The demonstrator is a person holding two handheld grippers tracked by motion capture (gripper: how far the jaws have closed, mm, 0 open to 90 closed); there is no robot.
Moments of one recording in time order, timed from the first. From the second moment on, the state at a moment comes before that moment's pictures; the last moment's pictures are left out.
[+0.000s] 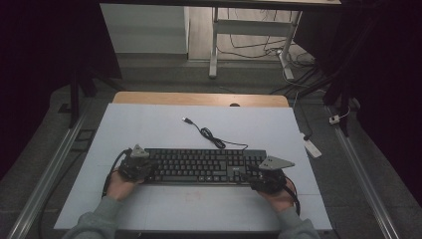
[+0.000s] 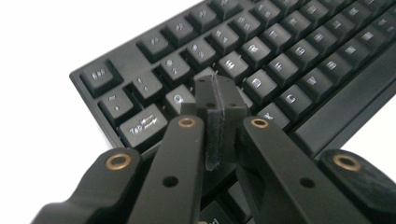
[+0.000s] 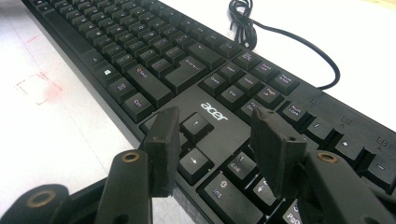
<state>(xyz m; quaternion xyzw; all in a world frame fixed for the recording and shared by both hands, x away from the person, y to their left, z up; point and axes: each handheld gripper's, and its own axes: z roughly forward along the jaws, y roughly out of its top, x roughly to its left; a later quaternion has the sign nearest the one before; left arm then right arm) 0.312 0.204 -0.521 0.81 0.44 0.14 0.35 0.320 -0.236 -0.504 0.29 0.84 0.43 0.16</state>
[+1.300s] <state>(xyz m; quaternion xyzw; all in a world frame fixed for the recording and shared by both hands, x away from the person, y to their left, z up) 0.300 0.218 -0.493 0.78 0.44 0.12 0.44 0.321 -0.235 -0.504 0.29 0.84 0.44 0.16</state>
